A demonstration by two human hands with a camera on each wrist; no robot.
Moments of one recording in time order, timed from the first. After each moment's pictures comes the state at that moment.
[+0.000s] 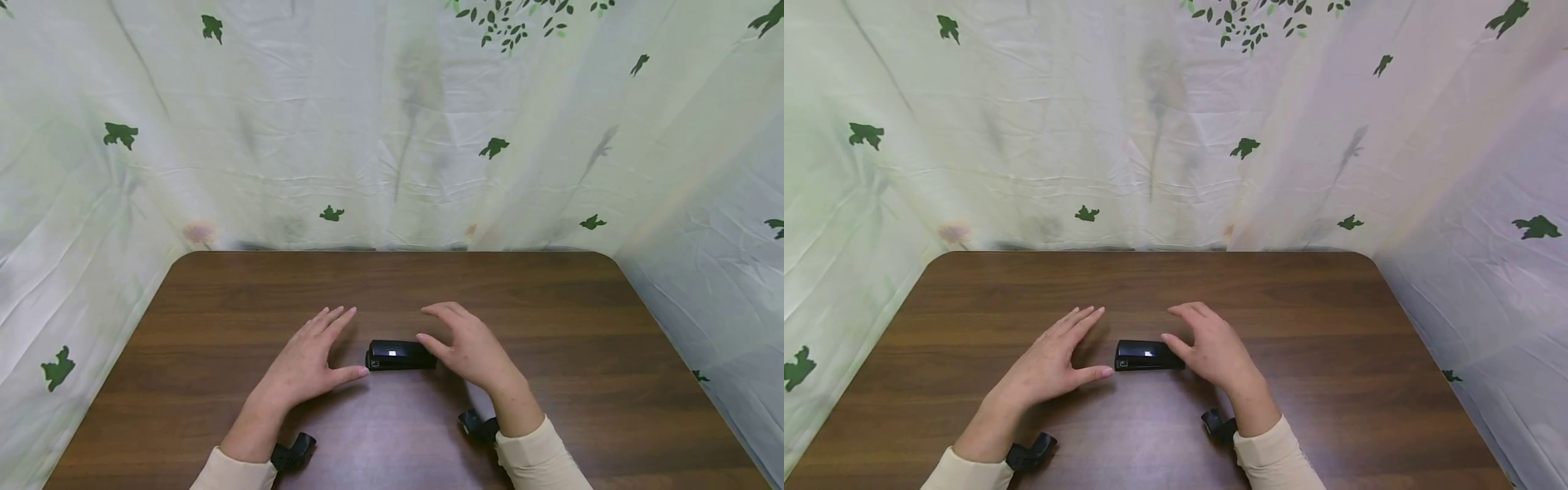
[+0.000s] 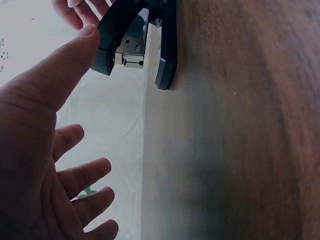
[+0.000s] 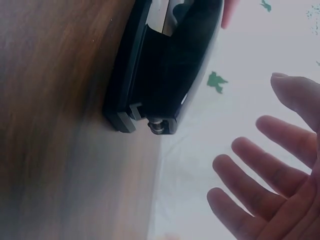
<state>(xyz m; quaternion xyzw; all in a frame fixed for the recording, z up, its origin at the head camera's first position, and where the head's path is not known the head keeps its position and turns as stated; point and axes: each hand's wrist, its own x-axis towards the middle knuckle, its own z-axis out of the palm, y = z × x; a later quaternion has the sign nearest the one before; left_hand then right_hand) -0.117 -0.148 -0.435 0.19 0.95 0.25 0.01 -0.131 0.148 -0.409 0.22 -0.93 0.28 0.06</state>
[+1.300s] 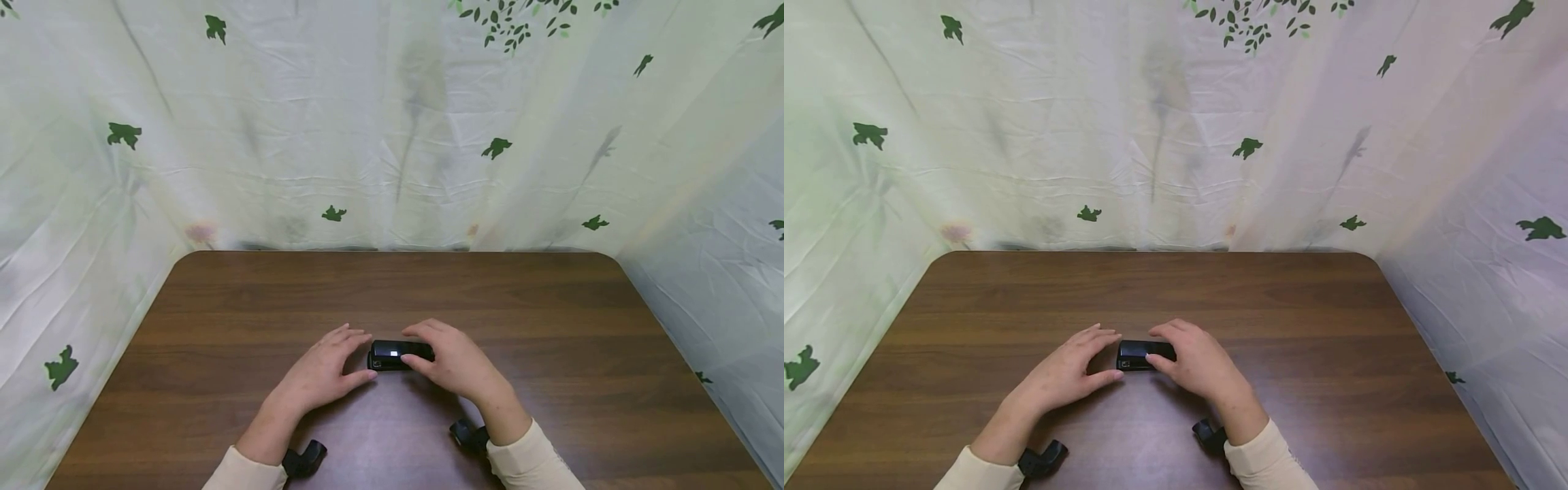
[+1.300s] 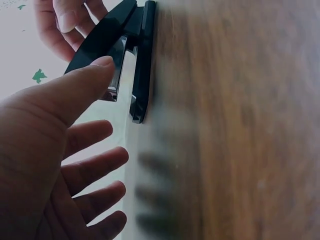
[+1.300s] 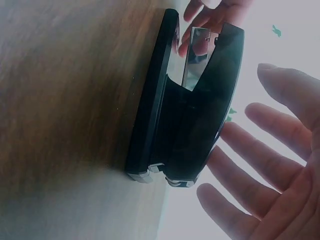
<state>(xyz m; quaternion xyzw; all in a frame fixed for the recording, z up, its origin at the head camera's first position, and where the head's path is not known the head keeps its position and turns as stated) -0.115 -0.134 -0.451 0.22 0.94 0.26 0.05 -0.122 0.126 -0.416 0.27 -0.93 0.26 0.00</state>
